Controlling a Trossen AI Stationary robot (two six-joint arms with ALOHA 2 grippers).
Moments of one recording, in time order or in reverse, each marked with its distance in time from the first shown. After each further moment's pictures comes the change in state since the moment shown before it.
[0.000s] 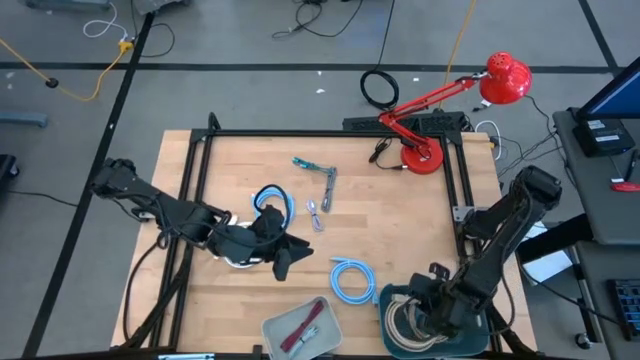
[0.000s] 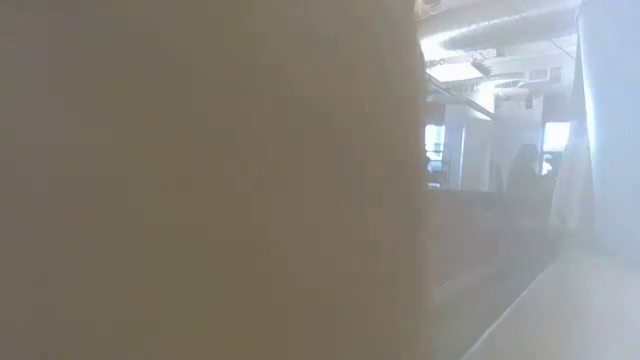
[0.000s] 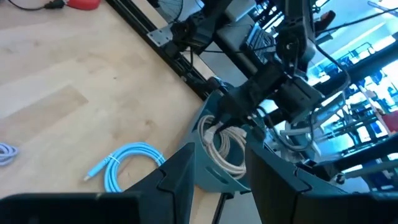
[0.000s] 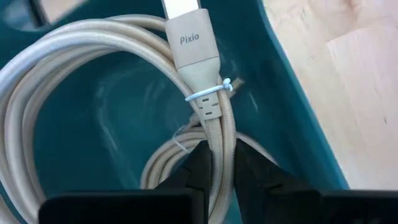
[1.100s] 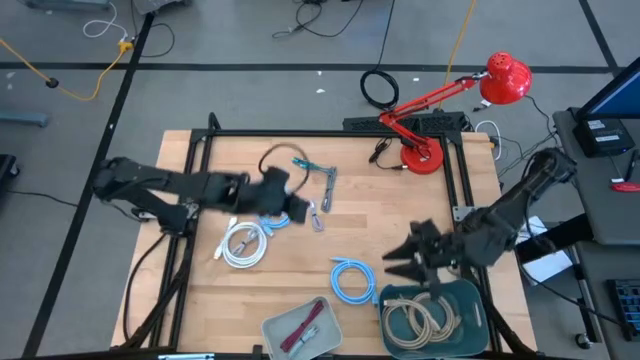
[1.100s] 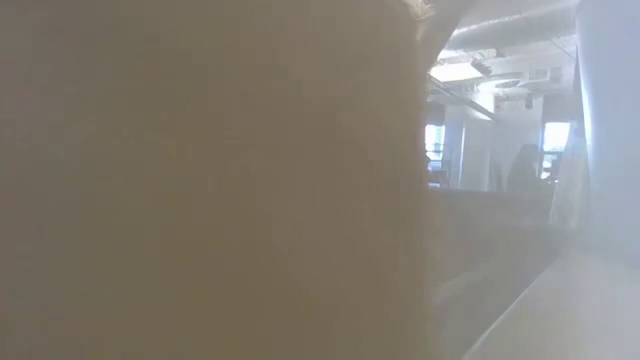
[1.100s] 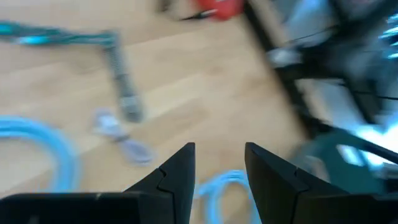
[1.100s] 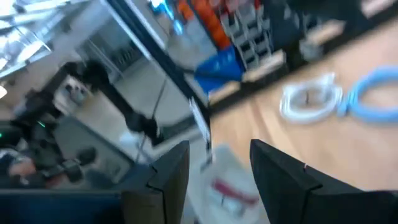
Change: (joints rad) left arm 0.359 0.000 0.000 -0.326 0.121 -0.119; right arm -0.238 -0.414 0.000 0.659 0.347 -0.589
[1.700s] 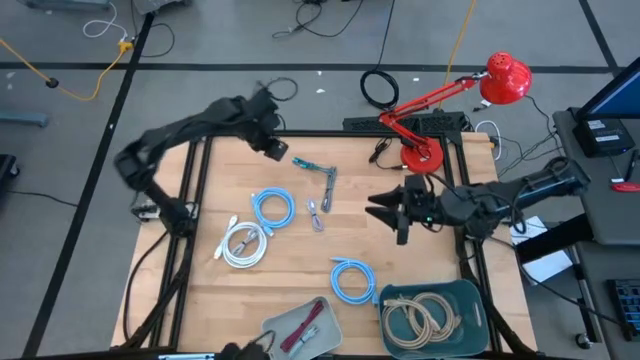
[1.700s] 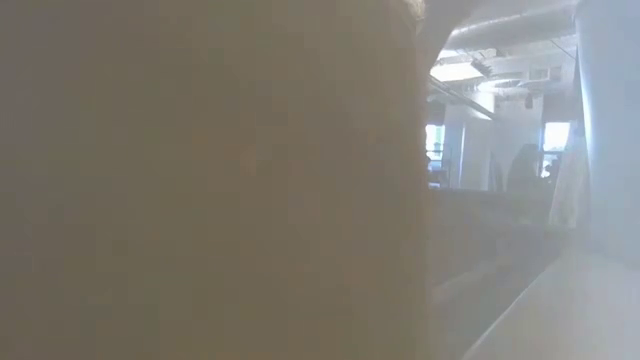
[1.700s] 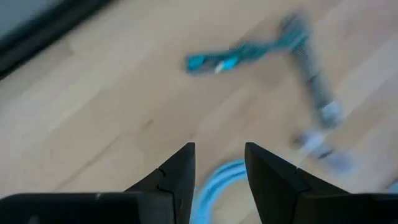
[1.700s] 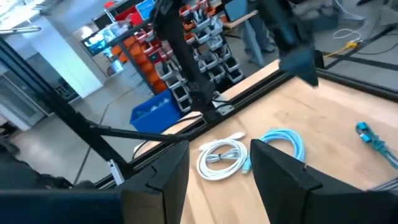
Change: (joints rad) left arm 0.818 0.226 0.037 -0.299 0.550 0.907; right arm -0.379 -0.027 0.000 -0.012 -0.043 -0.140
